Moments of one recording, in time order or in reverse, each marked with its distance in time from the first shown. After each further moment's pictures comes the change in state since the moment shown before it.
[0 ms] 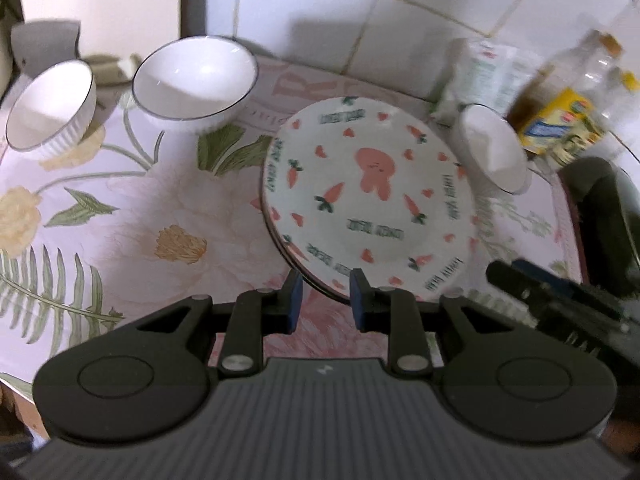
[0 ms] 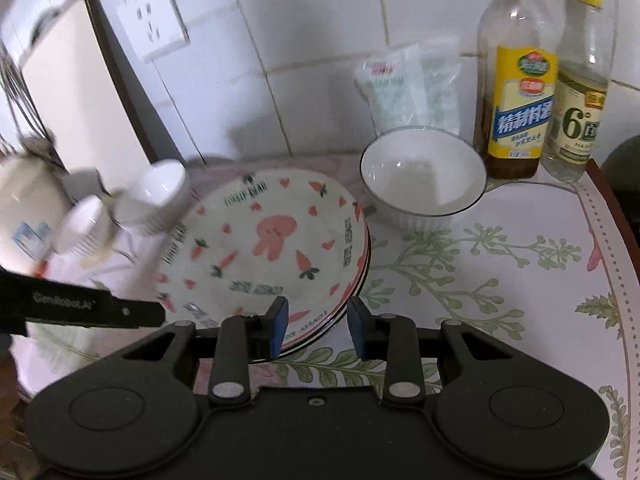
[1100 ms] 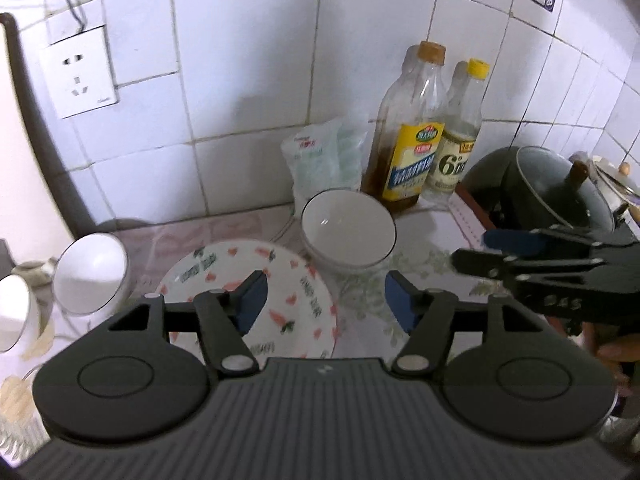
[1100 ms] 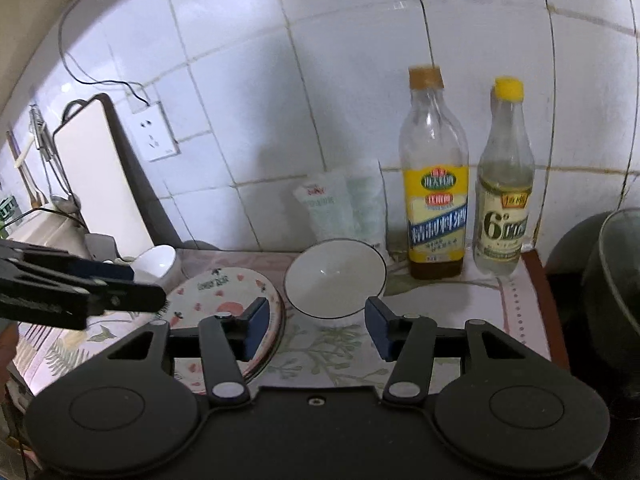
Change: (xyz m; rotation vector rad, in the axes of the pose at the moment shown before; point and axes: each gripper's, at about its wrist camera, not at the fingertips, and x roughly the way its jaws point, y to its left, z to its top) left arm -0.035 -0.129 0.025 0.392 -0.273 -0.078; right arm -0.062 -0.095 0.038 -0.080 -0.186 0.046
